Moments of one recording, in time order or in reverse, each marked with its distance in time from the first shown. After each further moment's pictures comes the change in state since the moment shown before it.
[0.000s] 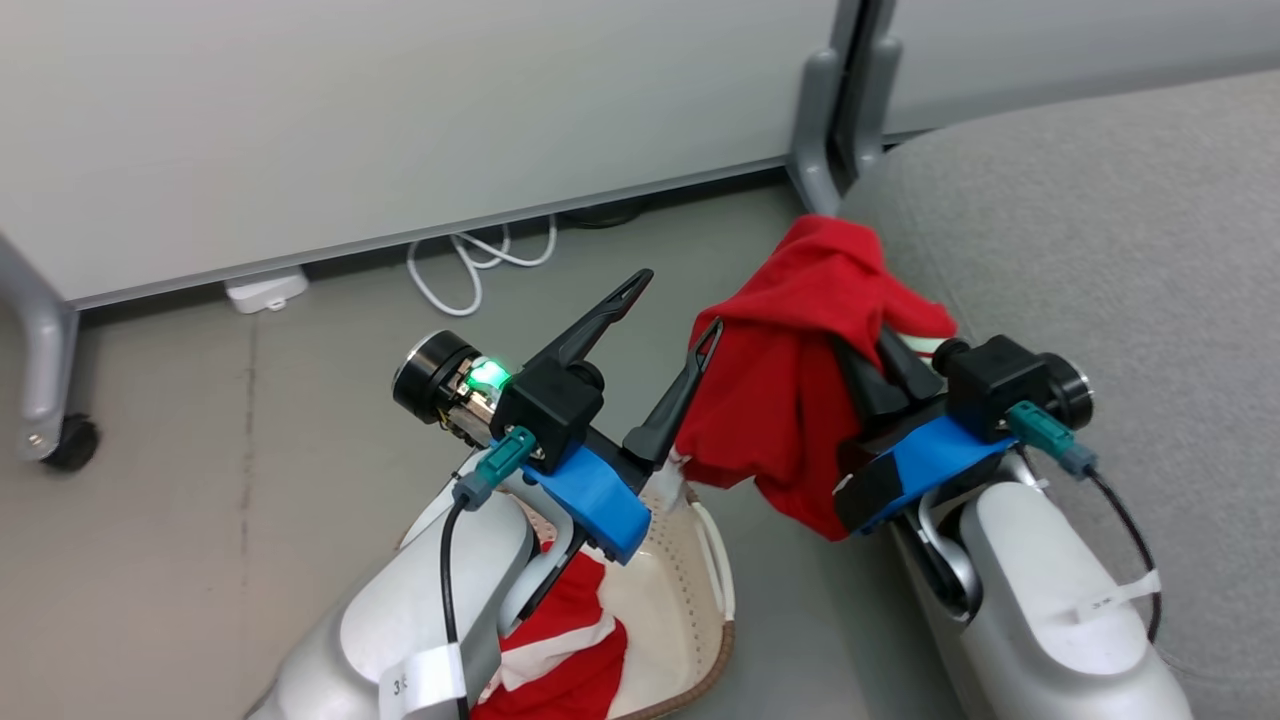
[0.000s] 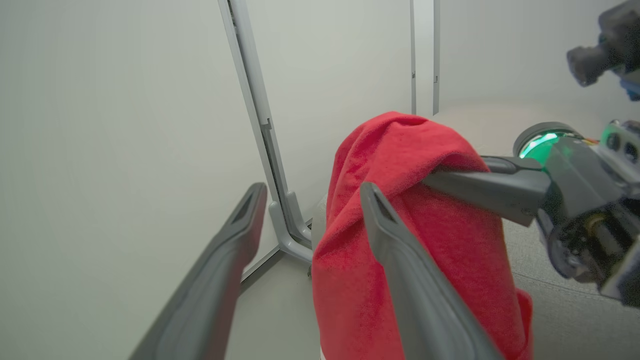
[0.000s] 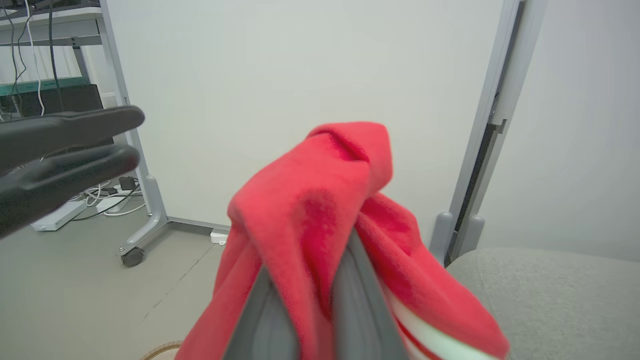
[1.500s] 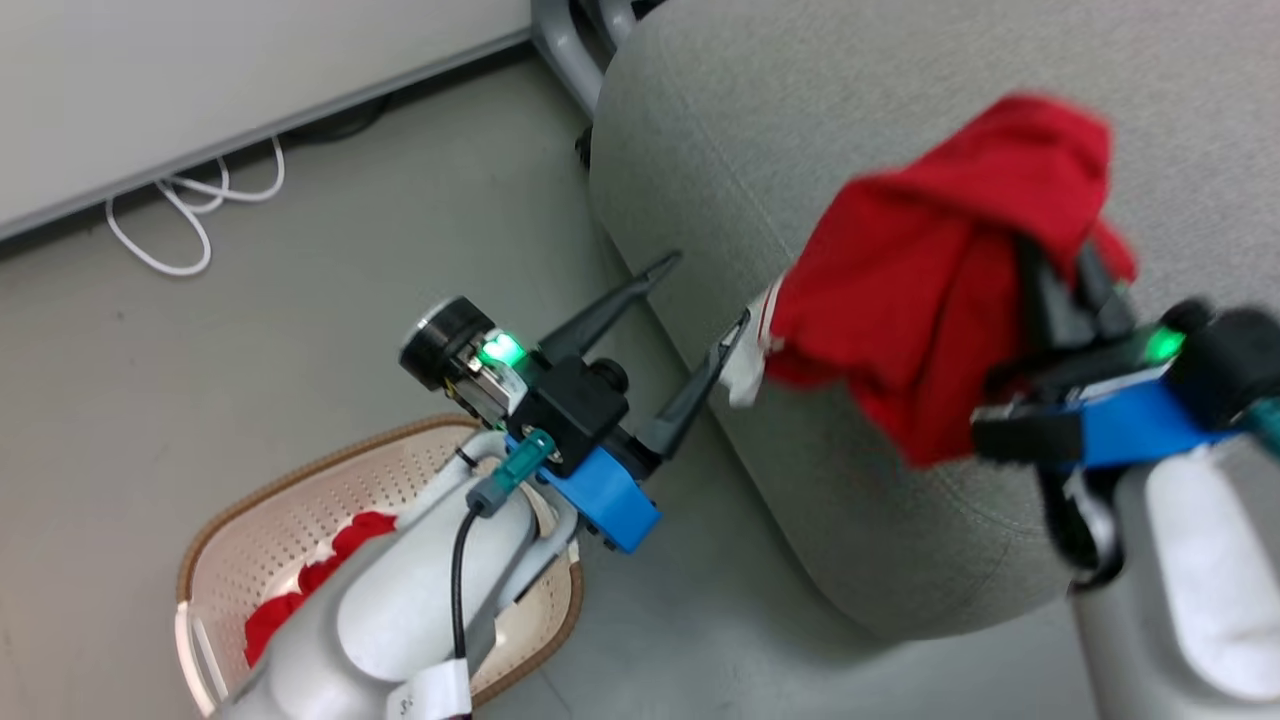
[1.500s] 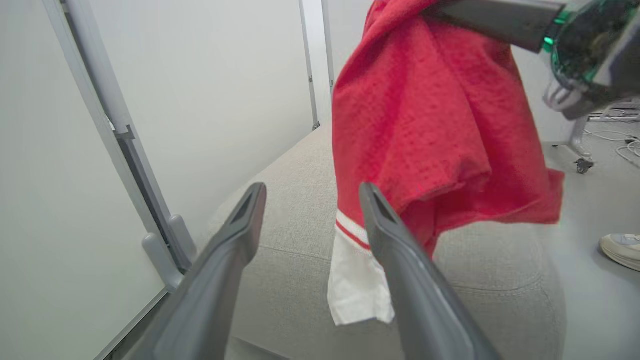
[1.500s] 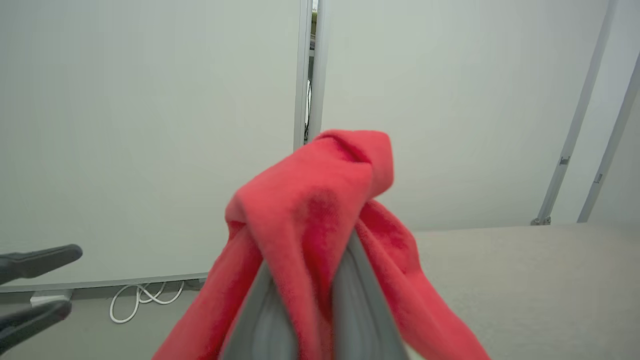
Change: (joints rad) left arm -0.015 0.010 -0.007 -0.064 0.105 -0.031 0.000; right arm 0.118 -0.012 -0.230 -0.367 -0.028 0.000 0.000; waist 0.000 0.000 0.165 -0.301
